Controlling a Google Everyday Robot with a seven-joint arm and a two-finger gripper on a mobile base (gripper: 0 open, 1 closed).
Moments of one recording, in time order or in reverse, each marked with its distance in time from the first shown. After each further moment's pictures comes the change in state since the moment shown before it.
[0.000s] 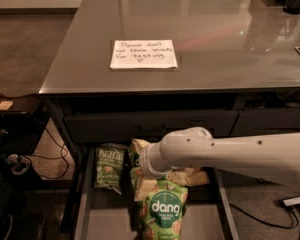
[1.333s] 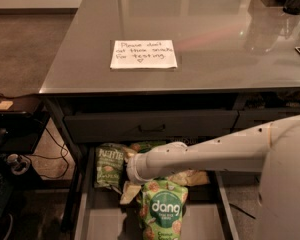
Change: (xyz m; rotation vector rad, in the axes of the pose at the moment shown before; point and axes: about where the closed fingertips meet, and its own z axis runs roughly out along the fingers) arm 0.000 0.004 0.102 0.001 -0.083 0.030
